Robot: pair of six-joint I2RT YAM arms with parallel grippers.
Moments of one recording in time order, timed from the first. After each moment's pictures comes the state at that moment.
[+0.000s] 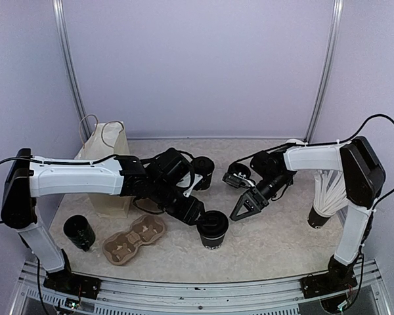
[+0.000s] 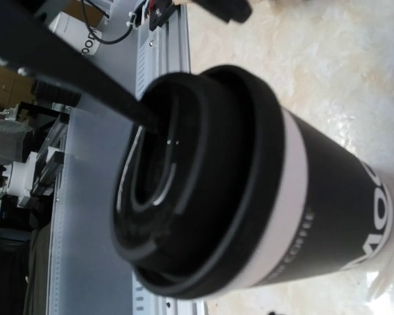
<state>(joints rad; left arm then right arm) -1.02 1.70 1.28 -0.53 0.20 -0.39 0.55 1.87 1.25 -0.96 -1.15 -0.56</state>
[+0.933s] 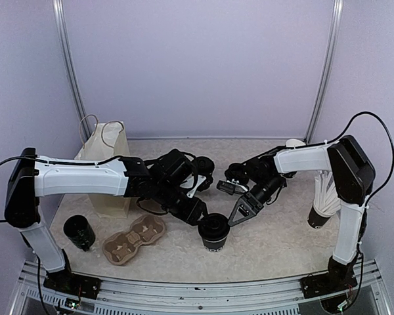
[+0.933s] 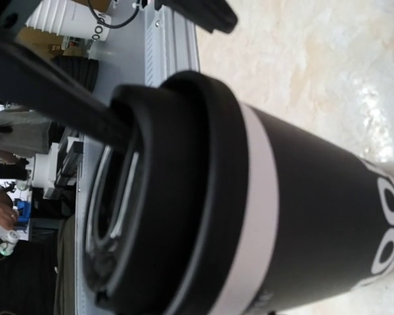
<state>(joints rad) -1.02 1.74 1.29 -0.50 0.23 -0.39 0.59 1.96 1.30 -1.03 -1.16 -0.55</state>
